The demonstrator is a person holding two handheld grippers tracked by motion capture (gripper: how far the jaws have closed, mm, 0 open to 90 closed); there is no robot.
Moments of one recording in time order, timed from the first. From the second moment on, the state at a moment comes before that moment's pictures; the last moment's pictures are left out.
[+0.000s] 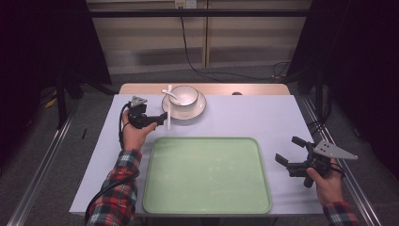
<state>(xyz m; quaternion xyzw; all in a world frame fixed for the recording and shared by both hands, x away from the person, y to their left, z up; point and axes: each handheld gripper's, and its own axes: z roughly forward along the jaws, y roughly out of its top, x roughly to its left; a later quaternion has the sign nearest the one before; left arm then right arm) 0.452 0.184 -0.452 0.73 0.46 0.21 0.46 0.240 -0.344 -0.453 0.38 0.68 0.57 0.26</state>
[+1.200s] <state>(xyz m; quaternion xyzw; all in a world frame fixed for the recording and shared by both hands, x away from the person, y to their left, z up) 0.504 0.162 -0.470 0.73 0.52 0.23 0.38 0.242 -0.345 -0.454 0.38 0.68 0.57 0.25</state>
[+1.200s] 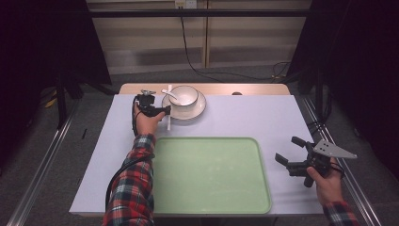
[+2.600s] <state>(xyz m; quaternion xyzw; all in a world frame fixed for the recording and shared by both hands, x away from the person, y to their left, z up) 0.515 0.155 -0.474 0.73 0.54 0.23 0.35 0.243 -0.347 -0.456 0.38 0.69 0.57 0.25</state>
